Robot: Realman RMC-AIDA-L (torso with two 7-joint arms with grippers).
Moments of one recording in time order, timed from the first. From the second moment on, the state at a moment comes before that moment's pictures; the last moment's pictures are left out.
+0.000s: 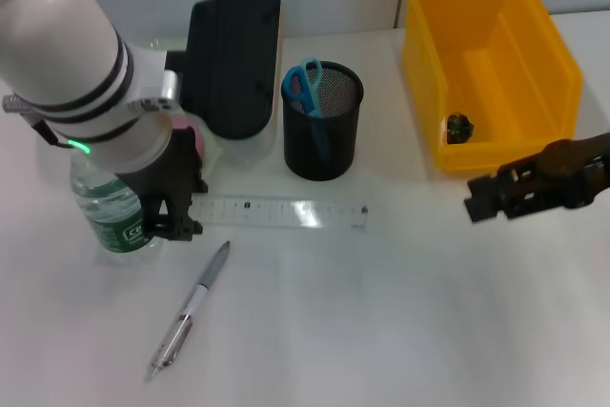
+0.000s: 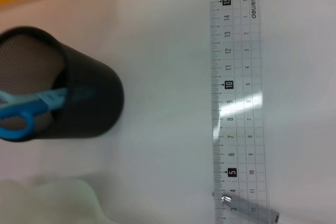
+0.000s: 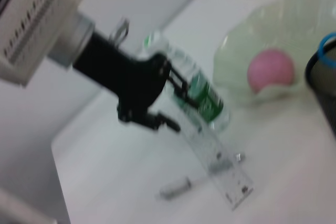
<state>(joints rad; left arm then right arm) -0.82 -2.08 1.66 1.48 2.72 1.74 -2.06 0.63 1.94 -0.60 -0.90 -2.26 -1.98 1.99</state>
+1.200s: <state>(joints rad) -0.81 -2.08 1.61 1.58 2.63 1.76 -2.09 0.51 1.95 -0.38 -0.38 -2.09 -1.82 1.91</state>
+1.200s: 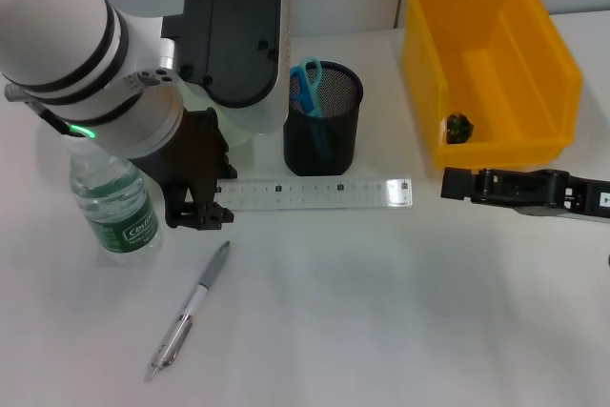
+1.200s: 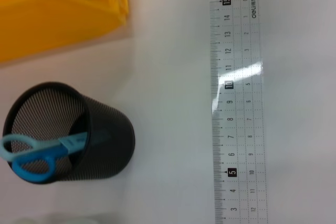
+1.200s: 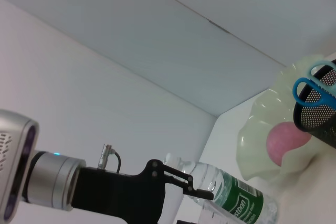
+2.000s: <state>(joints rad) -0.83 -2.08 1.63 1.60 2.62 1.76 -2.08 0.57 1.99 -0.43 -0.37 -2.11 -1.78 1.98</state>
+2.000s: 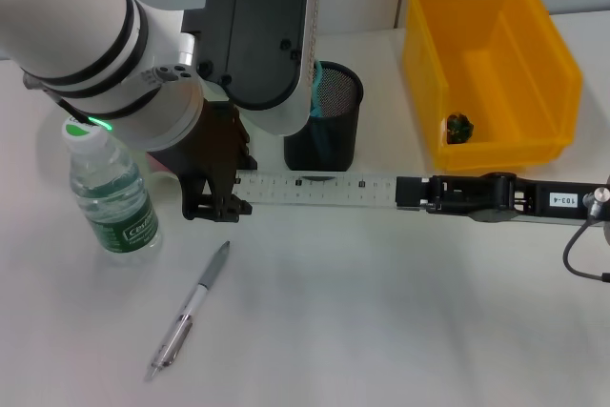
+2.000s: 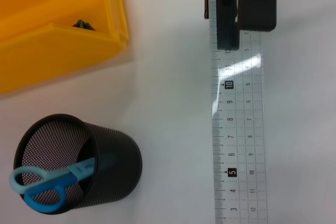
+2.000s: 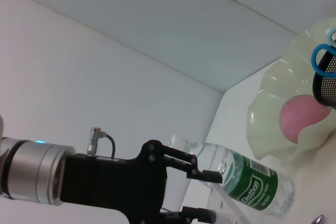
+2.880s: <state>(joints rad) -0.83 -2.08 1.64 1.60 2.61 1.75 -2.08 0.57 2.00 -0.43 -0.37 -2.11 -1.76 1.99</state>
